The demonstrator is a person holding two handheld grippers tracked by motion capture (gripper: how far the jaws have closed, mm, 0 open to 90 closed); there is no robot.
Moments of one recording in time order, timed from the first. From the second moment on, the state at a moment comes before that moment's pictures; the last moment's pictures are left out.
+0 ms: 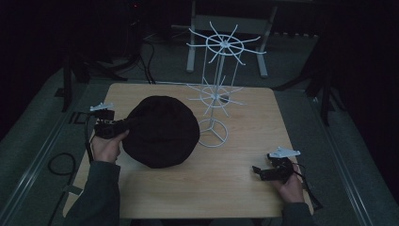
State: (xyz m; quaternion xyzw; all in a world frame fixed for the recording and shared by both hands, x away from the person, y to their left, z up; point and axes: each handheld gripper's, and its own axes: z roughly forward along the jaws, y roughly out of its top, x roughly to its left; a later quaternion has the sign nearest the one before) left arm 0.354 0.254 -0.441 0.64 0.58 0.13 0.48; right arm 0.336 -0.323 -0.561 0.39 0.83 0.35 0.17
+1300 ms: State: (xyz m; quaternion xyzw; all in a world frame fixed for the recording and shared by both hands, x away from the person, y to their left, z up) left arm 0.357 0.268 -0.410 0.60 0.57 0.08 0.56; right arm 0.337 -0.323 -0.561 0.39 0.83 0.35 0.17
